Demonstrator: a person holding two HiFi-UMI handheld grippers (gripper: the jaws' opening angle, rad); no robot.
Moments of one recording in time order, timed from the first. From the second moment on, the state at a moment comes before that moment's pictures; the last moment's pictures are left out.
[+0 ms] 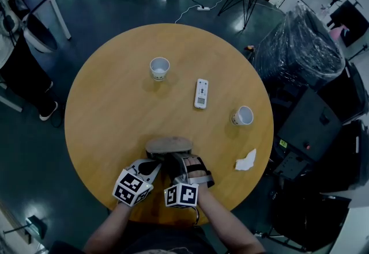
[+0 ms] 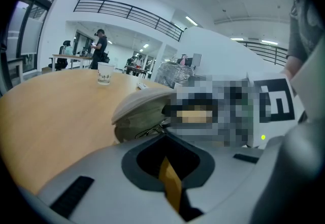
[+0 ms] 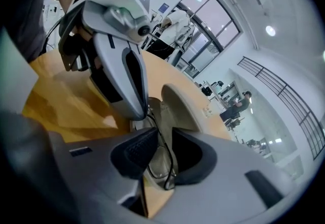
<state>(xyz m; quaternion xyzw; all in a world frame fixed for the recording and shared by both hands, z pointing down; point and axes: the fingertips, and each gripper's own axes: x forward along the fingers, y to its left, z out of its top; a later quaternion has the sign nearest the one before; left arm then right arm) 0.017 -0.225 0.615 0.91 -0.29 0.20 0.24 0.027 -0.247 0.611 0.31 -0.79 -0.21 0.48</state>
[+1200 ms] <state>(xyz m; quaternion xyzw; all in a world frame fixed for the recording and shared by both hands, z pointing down) 0.006 -0.207 0.581 0.91 -0.30 0.12 0.24 0.078 -0.206 0.534 0.47 -0.82 -0.07 0.31</state>
